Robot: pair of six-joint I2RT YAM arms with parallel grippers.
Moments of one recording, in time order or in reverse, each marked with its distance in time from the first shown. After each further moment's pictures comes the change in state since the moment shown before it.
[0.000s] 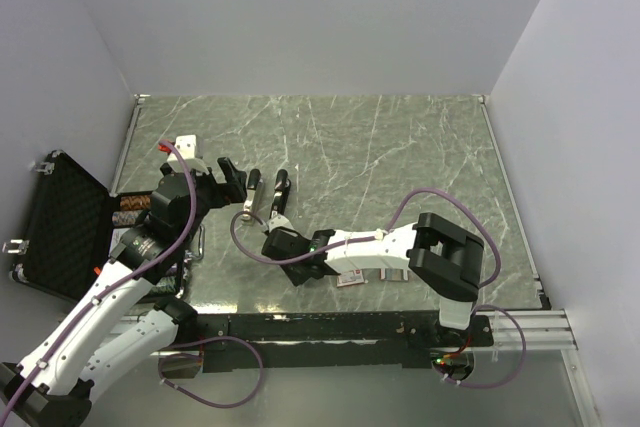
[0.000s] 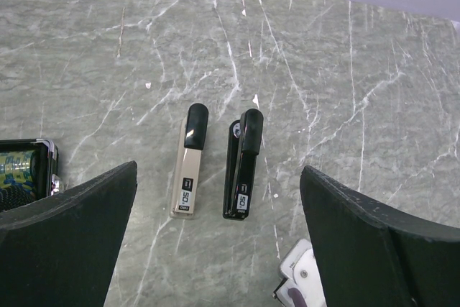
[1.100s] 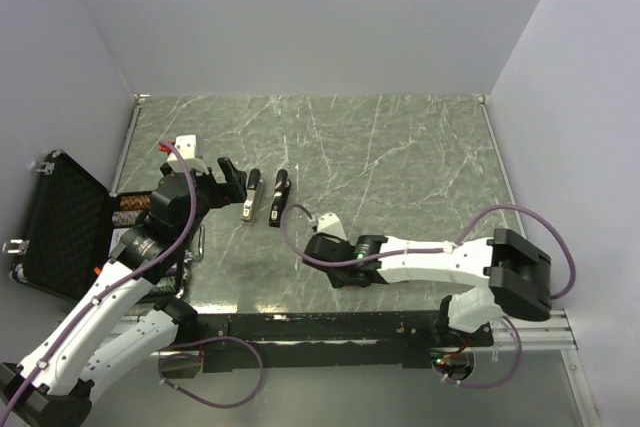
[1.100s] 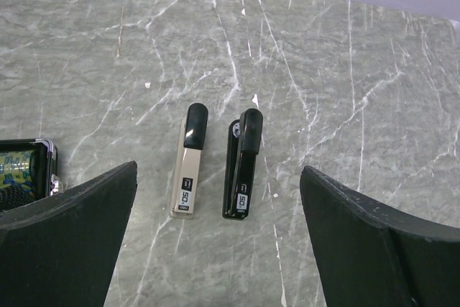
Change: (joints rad) left arm 0.003 0.000 0.000 0.000 0.004 0.000; right arm 0.004 -0.358 -0.215 -0.206 0.147 0.190
